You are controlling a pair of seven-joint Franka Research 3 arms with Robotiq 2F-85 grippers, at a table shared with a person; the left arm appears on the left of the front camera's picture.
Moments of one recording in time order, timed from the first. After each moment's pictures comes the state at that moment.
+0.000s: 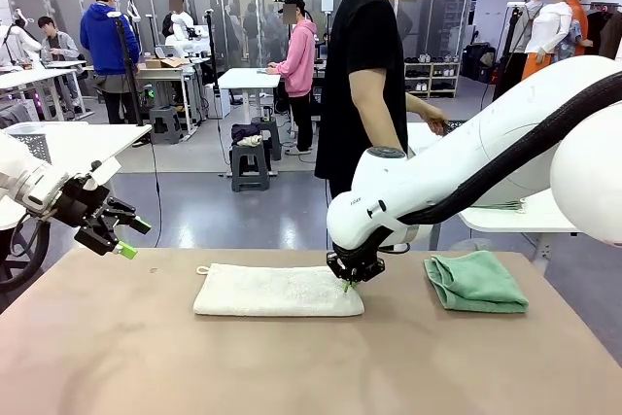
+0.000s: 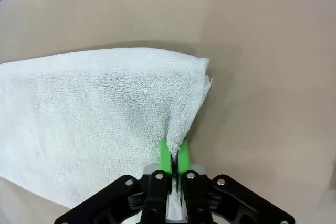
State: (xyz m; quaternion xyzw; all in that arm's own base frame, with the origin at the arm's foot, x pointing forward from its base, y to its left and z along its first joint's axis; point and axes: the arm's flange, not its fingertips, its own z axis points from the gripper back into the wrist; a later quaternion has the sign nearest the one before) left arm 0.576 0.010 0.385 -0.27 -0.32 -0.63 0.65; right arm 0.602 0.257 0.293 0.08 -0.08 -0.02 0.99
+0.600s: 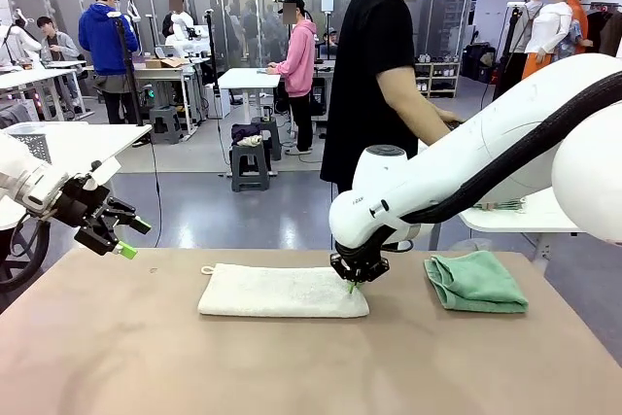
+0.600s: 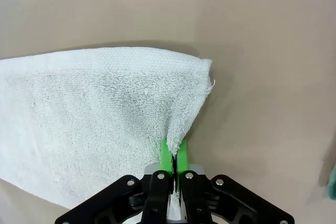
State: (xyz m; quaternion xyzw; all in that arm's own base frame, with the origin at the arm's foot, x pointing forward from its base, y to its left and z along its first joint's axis) left arm 0.576 0.010 0.385 -0.27 -0.32 -0.63 0.65; right arm 0.602 0.247 0.295 0.05 -0.07 -0.02 1.00
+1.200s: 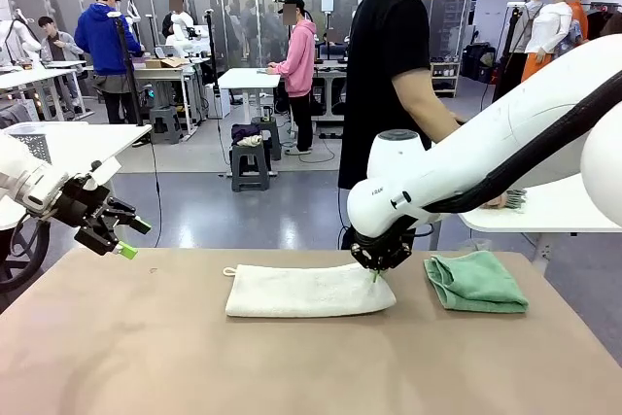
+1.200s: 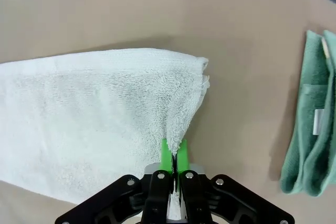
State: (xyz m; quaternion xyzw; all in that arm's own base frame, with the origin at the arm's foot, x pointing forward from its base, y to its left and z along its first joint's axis) left arm 0.576 0.010 0.385 -0.27 -0.32 -0.63 0.65; right arm 0.604 0.218 0.325 0.01 -0.08 0.00 1.00
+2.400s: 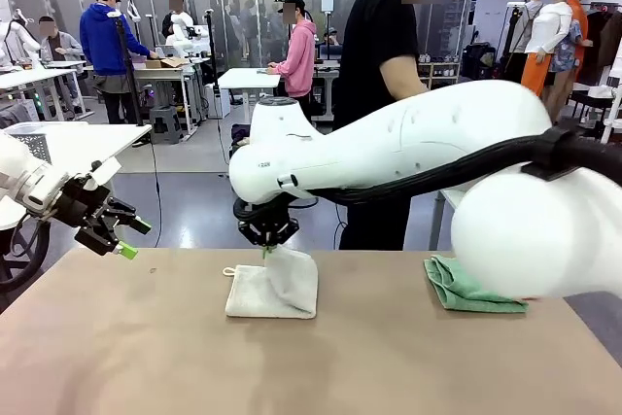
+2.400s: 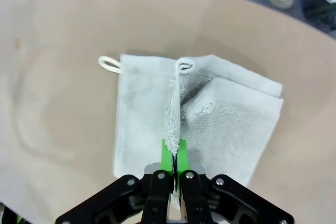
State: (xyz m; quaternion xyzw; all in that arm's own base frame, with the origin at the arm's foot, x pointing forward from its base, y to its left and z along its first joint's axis) left arm 0.576 0.009 0.384 -0.27 -0.32 -0.63 0.65; right arm 0.618 0.451 0.377 0.07 -0.07 0.07 0.99
